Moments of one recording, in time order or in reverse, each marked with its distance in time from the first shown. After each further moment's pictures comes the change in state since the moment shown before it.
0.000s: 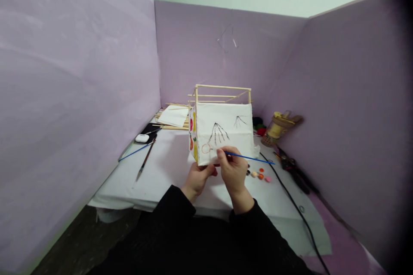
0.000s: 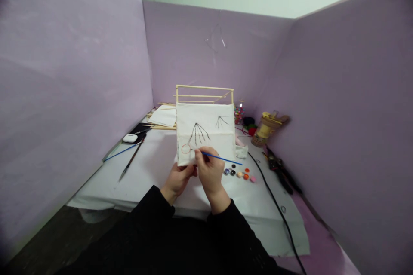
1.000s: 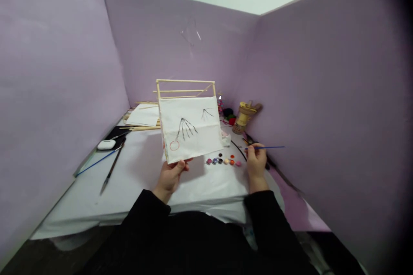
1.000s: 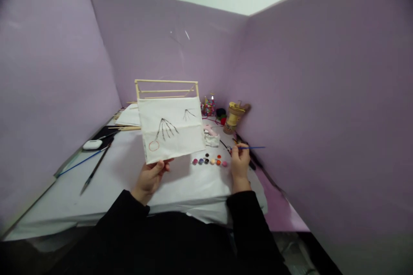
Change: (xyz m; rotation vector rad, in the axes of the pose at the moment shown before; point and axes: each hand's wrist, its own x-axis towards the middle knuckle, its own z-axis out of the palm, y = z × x) left_hand 0.003 0.005 0.002 -0.018 0.088 -0.033; right_hand 0.008 0.163 -0.147 -0.182 0.317 0.244
